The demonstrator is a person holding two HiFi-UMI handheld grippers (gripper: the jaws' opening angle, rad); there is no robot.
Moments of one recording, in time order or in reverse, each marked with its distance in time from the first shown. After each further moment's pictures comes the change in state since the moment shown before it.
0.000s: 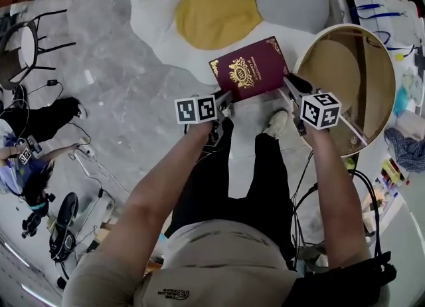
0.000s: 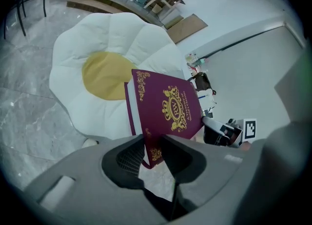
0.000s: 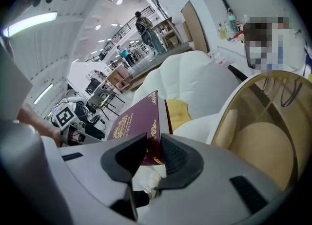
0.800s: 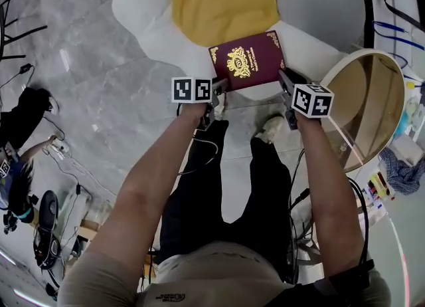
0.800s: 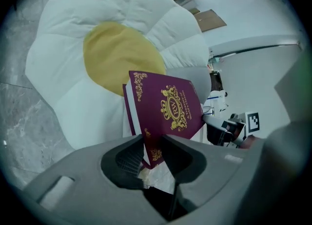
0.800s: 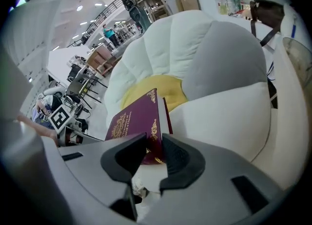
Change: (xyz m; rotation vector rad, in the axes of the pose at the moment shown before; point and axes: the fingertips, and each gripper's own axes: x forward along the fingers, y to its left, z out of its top) left arm 0.101 0.152 0.039 -0.077 0.115 -0.069; right arm 0.169 -0.050 -0.039 0.070 0.215 -0.148
